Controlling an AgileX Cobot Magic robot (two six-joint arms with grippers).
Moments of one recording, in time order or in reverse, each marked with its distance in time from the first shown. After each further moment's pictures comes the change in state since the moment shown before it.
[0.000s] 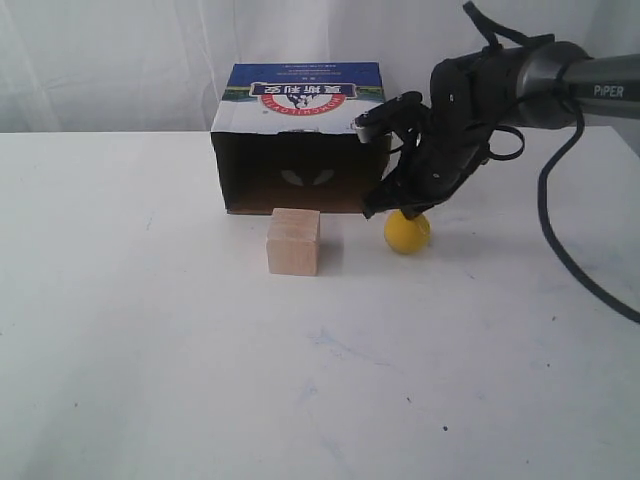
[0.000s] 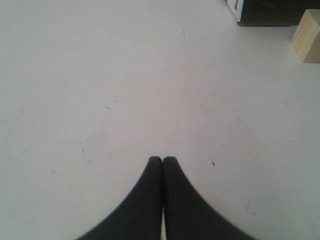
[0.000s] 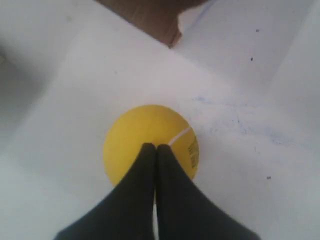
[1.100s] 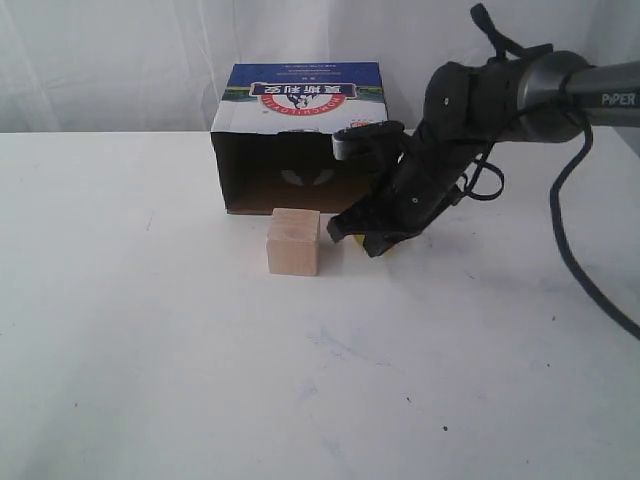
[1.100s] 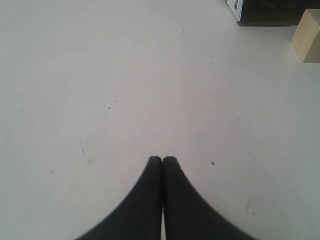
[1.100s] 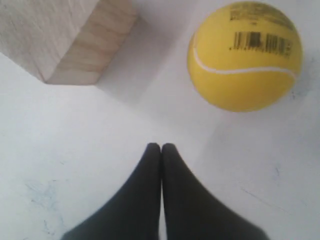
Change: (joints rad) left arm 0.000 0.000 0.000 0.000 0.000 0.000; right arm 0.039 -0.063 0.121 0.321 0.047 -0.149
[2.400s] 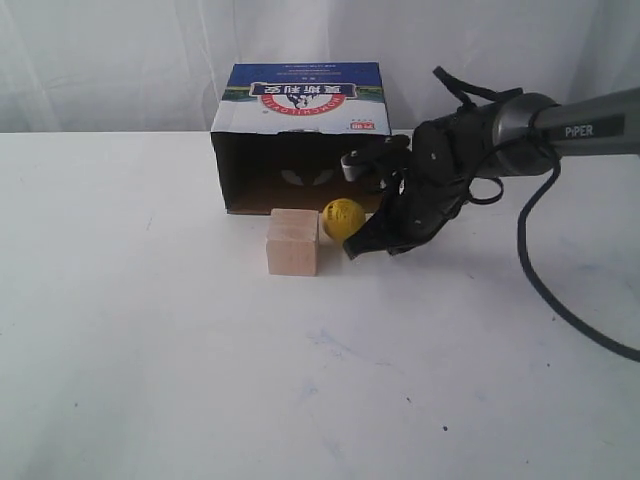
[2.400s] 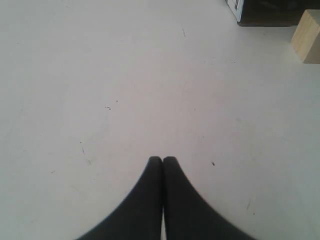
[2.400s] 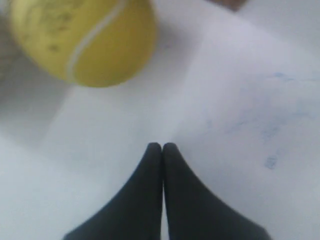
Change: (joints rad) left arm 0.000 0.000 0.000 0.000 0.000 0.000; right arm 0.016 0.083 0.031 -0.310 -0.218 0.180
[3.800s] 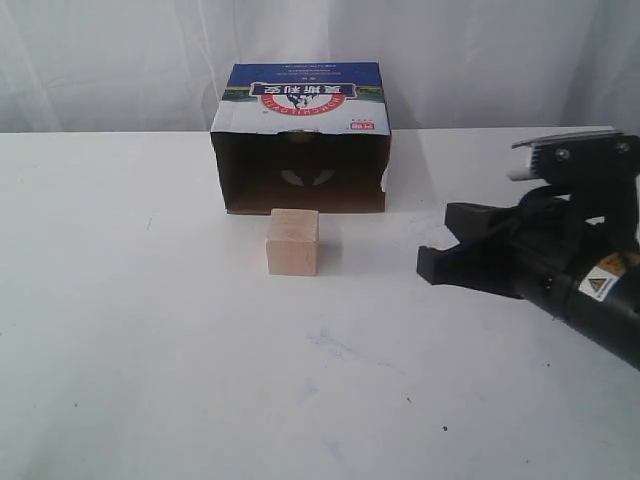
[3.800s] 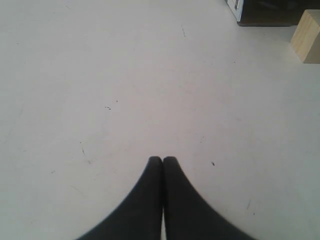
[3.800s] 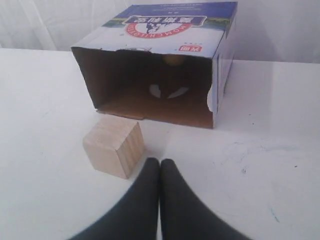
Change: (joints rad) left arm 0.000 0.000 0.000 0.000 0.000 0.000; right arm 0.130 -0.921 1.026 0.294 -0.948 0.102
